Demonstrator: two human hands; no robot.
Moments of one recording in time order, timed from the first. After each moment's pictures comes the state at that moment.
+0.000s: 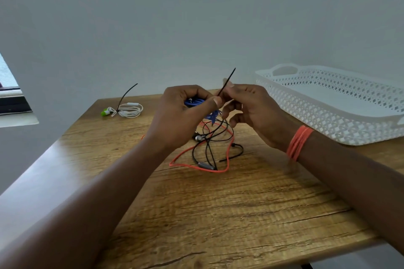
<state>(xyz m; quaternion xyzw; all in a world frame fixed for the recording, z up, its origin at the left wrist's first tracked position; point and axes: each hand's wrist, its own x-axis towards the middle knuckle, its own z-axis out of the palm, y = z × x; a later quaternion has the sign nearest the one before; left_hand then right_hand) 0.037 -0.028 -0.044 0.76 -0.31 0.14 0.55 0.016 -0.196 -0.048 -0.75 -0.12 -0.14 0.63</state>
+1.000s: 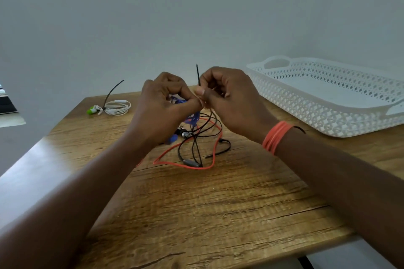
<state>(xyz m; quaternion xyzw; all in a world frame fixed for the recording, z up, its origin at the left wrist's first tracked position) 0.044 -0.030 -0.045 0.80 -0.30 0.19 0.48 0.015 -0.182 -0.044 -0.83 -0.17 -0.32 0.43</state>
